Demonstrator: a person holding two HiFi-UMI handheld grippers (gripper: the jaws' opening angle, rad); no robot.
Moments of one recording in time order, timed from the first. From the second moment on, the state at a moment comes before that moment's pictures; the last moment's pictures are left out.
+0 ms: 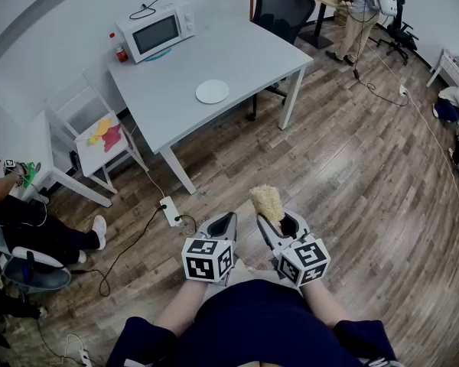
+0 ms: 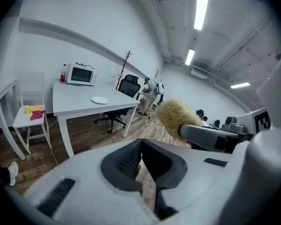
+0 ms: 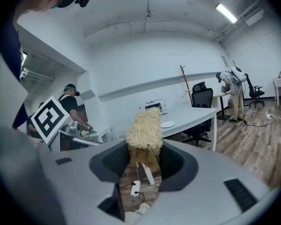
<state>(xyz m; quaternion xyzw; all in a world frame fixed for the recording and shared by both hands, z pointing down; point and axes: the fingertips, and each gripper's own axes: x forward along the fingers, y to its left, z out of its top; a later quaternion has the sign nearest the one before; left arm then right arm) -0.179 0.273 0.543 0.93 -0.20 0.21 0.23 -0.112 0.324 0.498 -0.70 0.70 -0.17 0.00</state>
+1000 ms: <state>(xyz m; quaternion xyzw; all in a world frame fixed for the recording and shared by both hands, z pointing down) -0.179 0.295 0.543 0.93 -0.21 0.21 0.23 -0.106 0.351 0.501 -0.69 0.69 -0.19 0.03</state>
